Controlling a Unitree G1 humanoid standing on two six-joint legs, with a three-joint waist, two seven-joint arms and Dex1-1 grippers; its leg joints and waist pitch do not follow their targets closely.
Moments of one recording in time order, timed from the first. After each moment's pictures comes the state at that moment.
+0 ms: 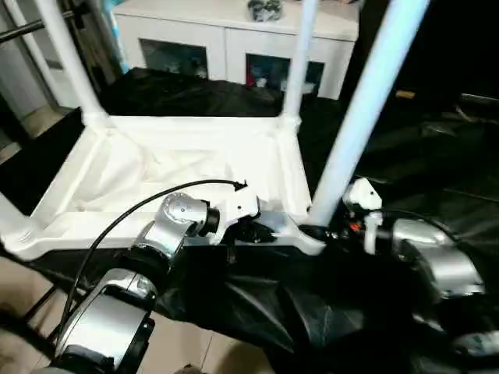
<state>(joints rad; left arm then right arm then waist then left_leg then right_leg) -0.77 0.17 -0.23 0.97 0.13 -0.15 -1.07 -0.46 -0.33 0.06 0.51 0.16 0.17 0.85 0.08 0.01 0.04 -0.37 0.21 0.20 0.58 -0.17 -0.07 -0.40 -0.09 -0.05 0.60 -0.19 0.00</state>
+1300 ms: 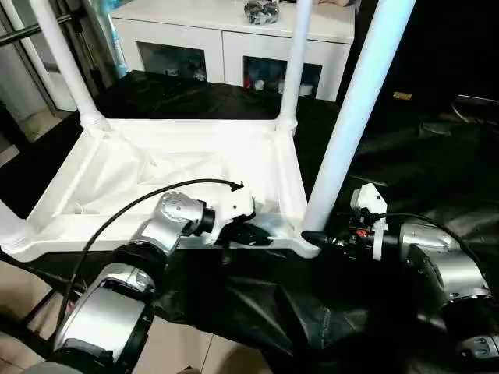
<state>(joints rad) -0.78 0.21 -0.24 1.02 0.11 -0.22 -1.27 -0.40 -0.43 0.08 0.46 0.23 0.18 1.17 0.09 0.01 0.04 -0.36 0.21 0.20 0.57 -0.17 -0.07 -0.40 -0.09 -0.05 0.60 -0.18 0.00</state>
